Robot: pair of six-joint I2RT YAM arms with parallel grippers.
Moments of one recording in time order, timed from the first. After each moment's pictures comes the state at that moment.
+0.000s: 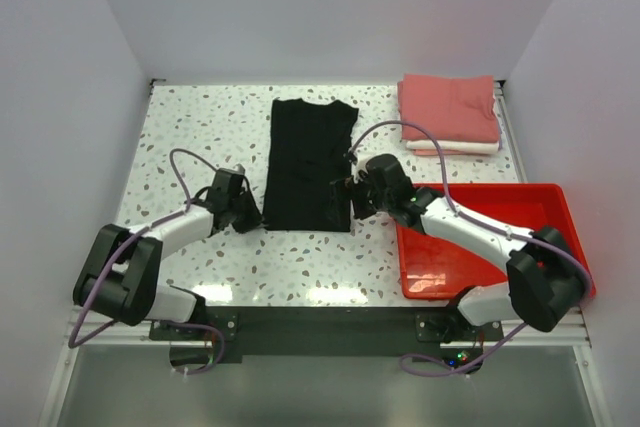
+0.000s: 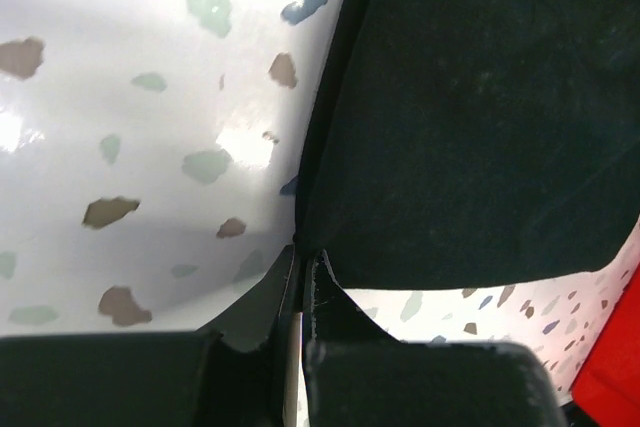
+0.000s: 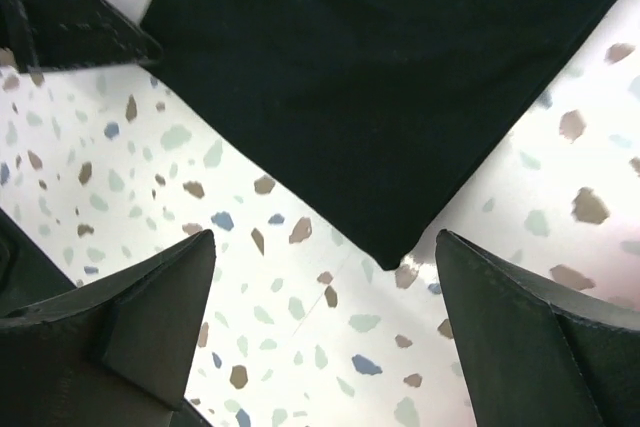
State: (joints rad) left arm -0.32 1.41 0.58 -0.15 0.15 -0.73; right arm 0.67 1.36 0.83 -0.14 -0.15 0.33
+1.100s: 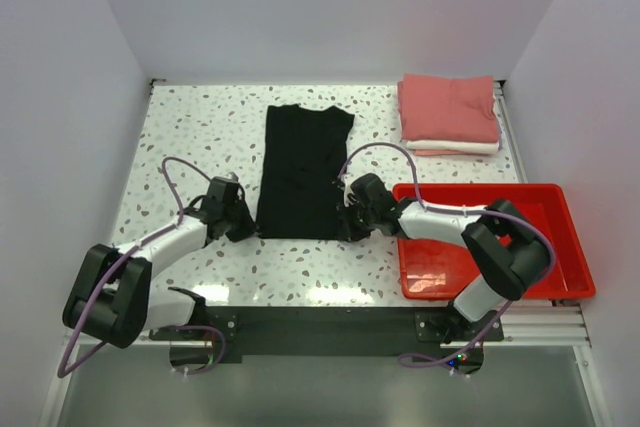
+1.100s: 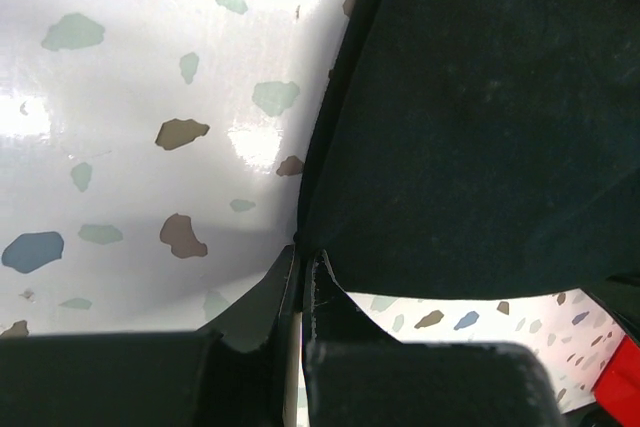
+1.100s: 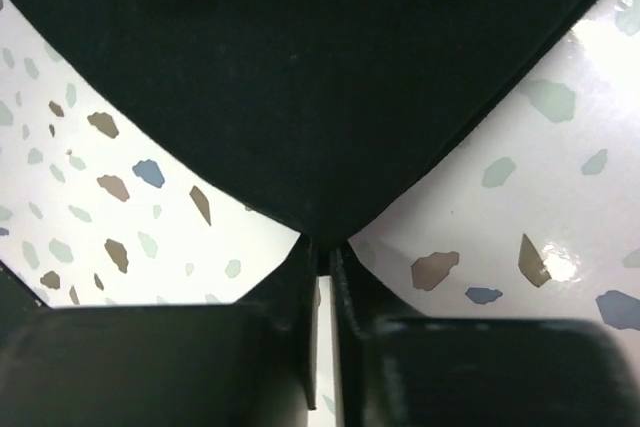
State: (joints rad) left arm -0.32 1.27 0.50 -0.23 0.10 -0.73; right arm 0.73 1.59 0.74 -0.06 -0.21 0.35
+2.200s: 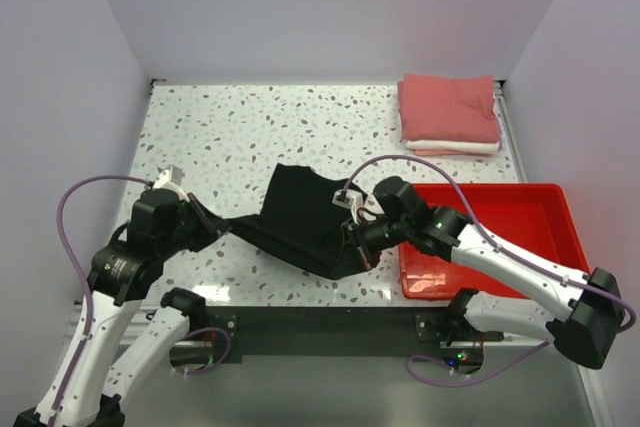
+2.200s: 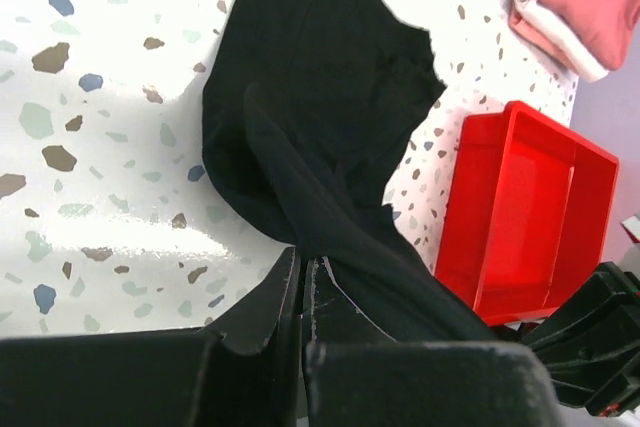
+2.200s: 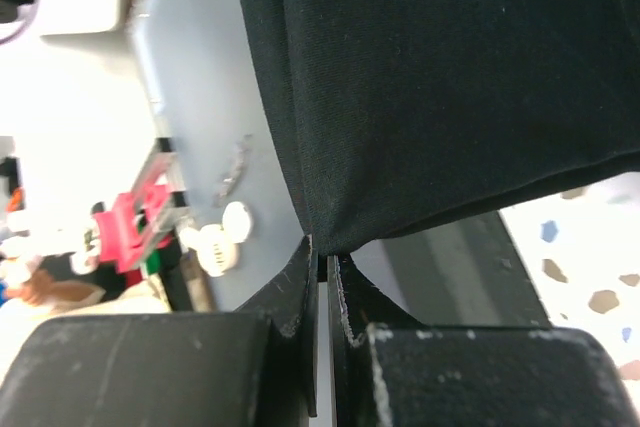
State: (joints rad) left arm -0.33 0.57 0.87 -0.99 0.04 -0.85; right arm 0.87 1.08 0.82 -0.47 -0.72 0.50
